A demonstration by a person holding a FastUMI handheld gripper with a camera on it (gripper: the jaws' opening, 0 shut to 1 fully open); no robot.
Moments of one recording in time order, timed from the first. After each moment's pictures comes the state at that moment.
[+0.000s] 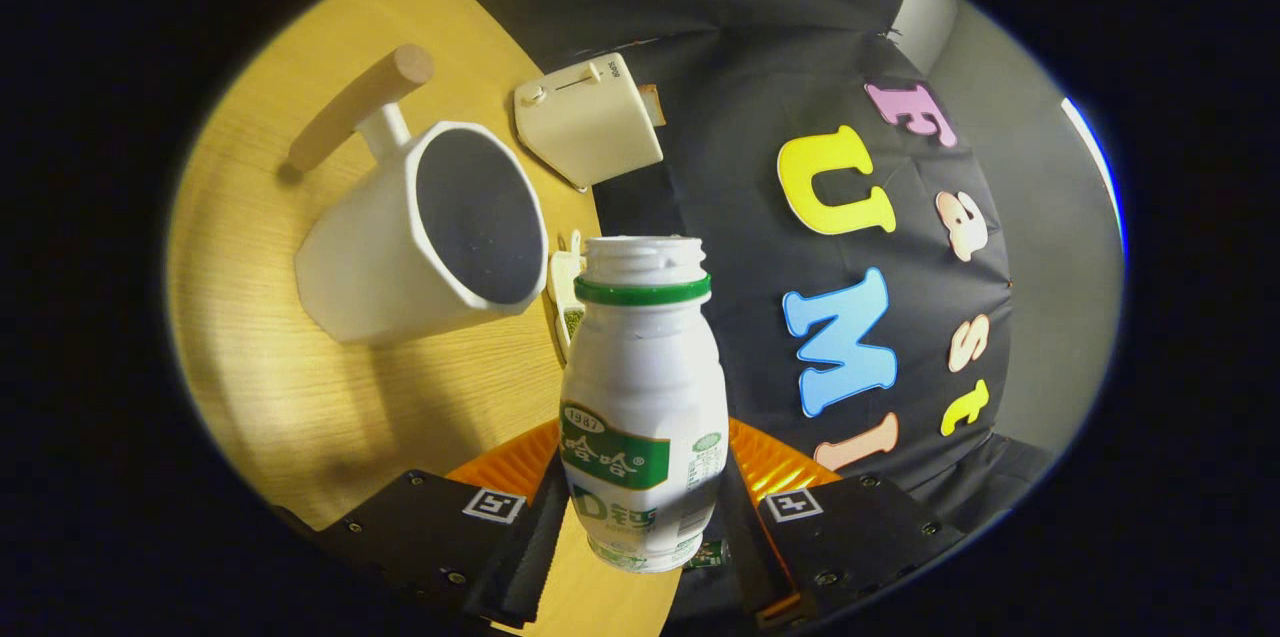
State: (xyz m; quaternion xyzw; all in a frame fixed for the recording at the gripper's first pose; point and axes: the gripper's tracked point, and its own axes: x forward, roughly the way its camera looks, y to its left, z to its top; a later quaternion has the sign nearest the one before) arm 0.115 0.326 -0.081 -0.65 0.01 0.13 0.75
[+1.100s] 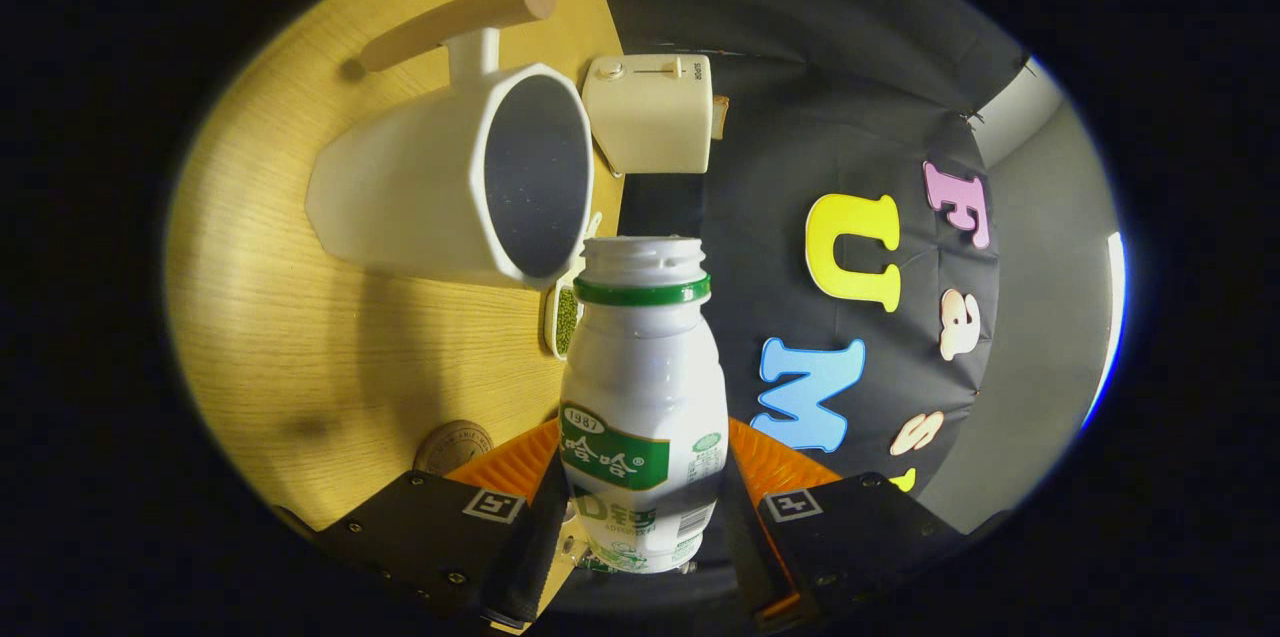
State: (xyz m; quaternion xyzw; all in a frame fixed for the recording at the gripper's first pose) arm 0.122 0.332 -0.067 -0.76 -0.02 0.12 0.64
